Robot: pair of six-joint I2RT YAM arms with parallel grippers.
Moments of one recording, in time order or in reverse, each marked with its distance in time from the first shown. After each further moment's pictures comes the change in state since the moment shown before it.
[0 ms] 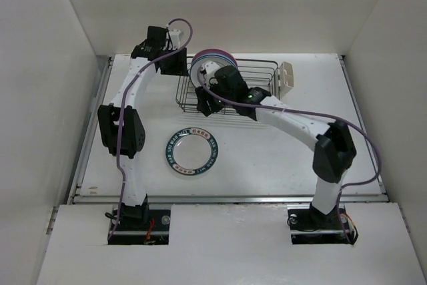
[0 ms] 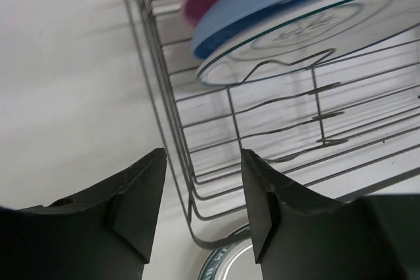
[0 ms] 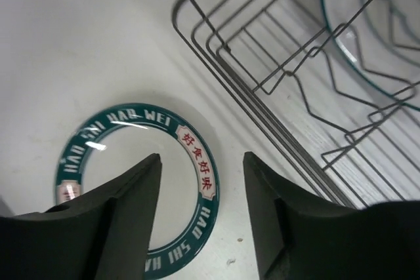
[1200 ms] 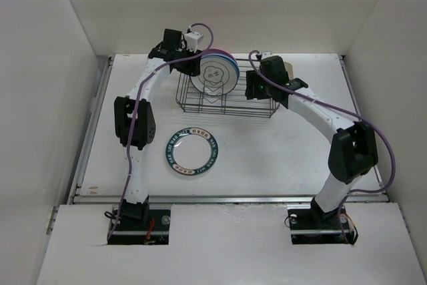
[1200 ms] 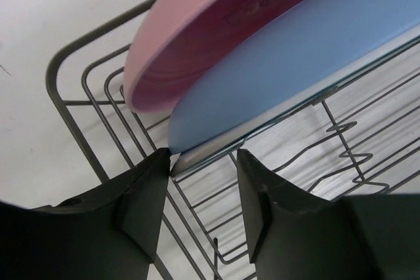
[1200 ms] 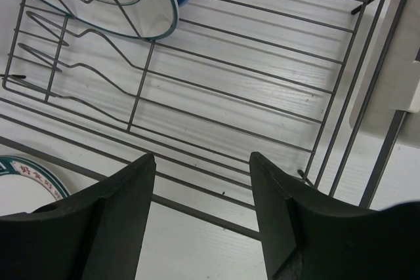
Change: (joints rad) left arm -0.073 0.187 0.143 0.167 0.080 0.246; right arm -0.343 -0.174 -0.177 -0.081 0.169 0.140
